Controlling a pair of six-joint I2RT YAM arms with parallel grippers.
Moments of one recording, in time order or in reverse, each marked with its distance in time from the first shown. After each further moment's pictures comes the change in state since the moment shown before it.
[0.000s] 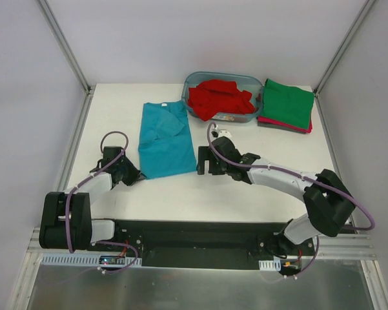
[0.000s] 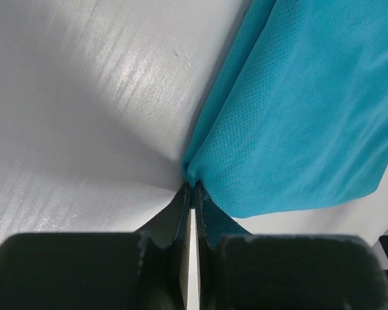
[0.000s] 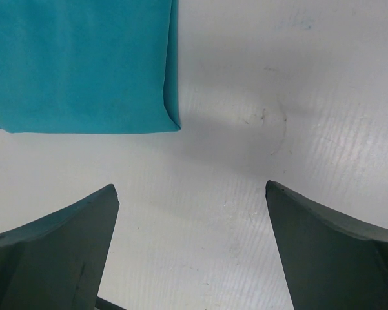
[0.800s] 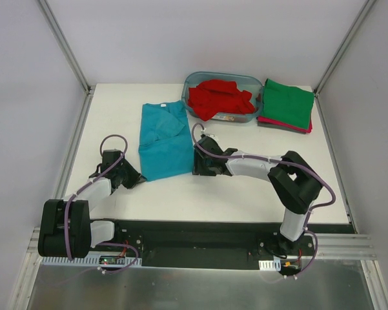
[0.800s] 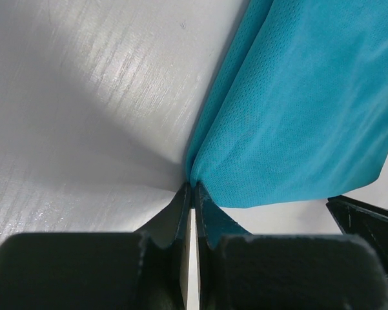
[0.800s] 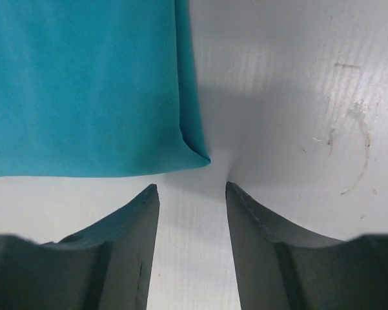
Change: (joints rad) left arm 0.000 -0.062 -0.056 0.022 0.021 -0.013; right arm 0.014 0.313 0.152 0.001 -0.075 0.139
